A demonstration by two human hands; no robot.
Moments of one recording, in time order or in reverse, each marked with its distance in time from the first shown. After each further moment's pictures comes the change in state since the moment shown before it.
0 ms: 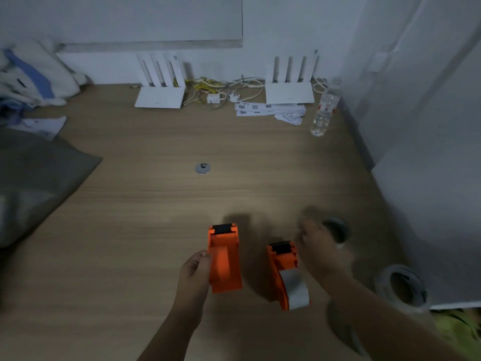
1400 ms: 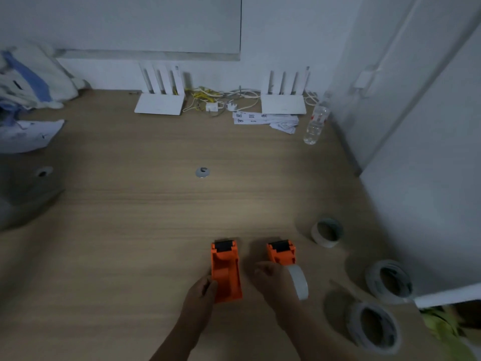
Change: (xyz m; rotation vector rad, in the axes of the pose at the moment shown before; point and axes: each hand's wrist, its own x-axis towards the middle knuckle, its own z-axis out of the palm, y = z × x) left_hand -0.002 -0.073 -0.042 0.397 -0.169 0.031; right_hand -0.093 -0.073 0.056 0.580 -0.243 0.350
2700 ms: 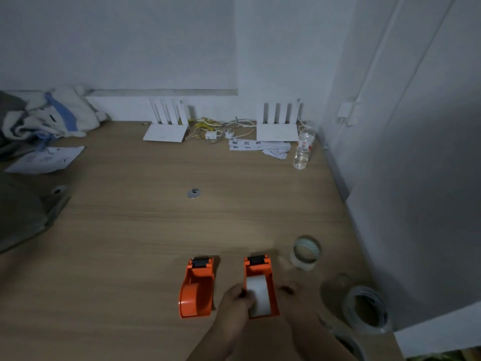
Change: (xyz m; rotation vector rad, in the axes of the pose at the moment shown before) left_hand -0.017 0.086 0.147 -0.324 -0.041 -0.242; right_hand 0.025 0.046 -0.115 0.173 0.115 -0.048
